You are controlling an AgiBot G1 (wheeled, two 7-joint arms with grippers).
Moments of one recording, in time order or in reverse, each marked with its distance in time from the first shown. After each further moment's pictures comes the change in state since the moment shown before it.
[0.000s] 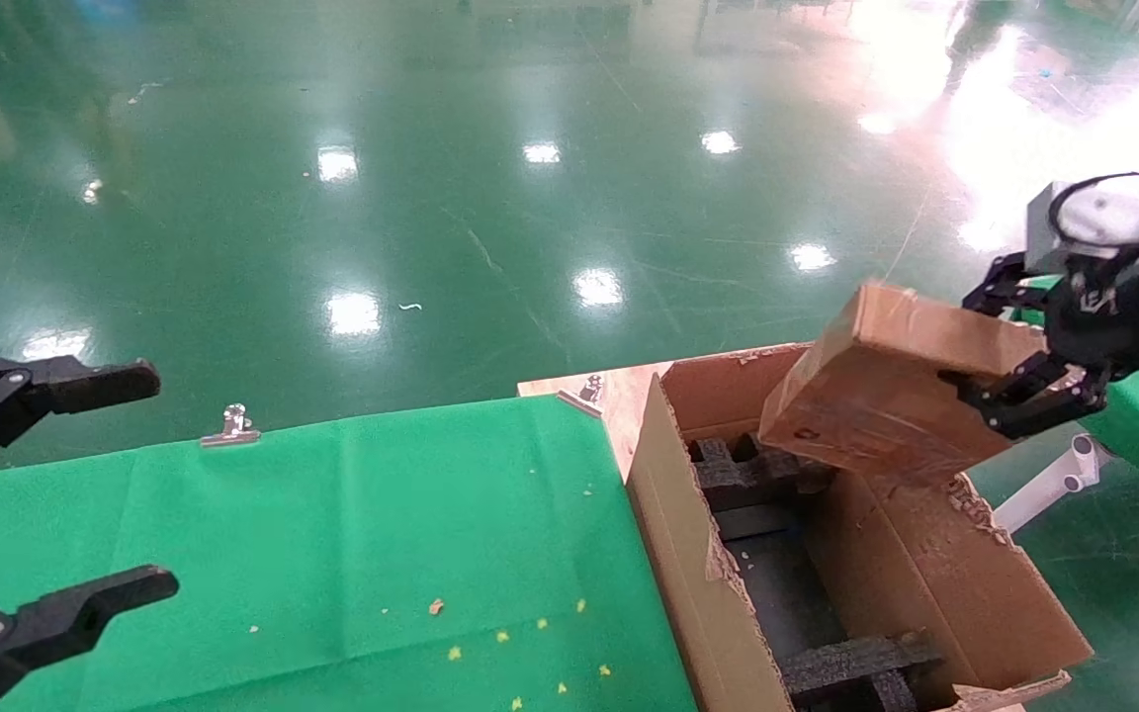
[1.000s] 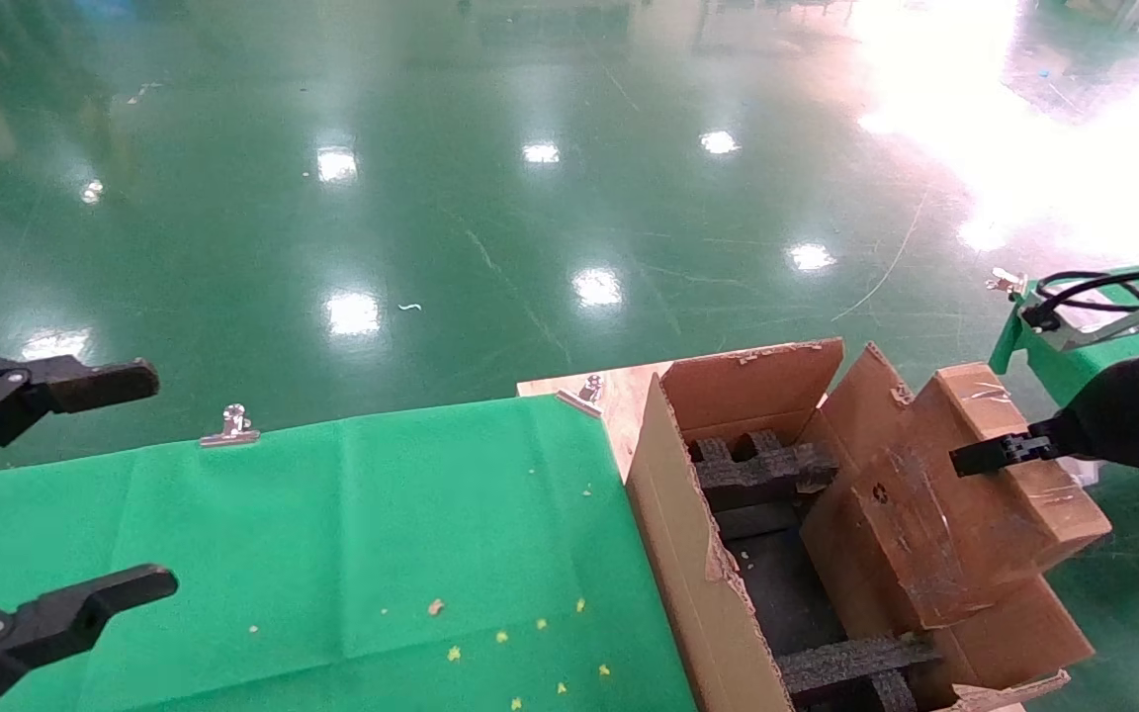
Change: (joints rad) left arm 0.000 0.000 0.000 0.000 0.000 0.000 0.000; right arm -0.187 0.063 -0.165 0.349 -0.313 0.299 1.324
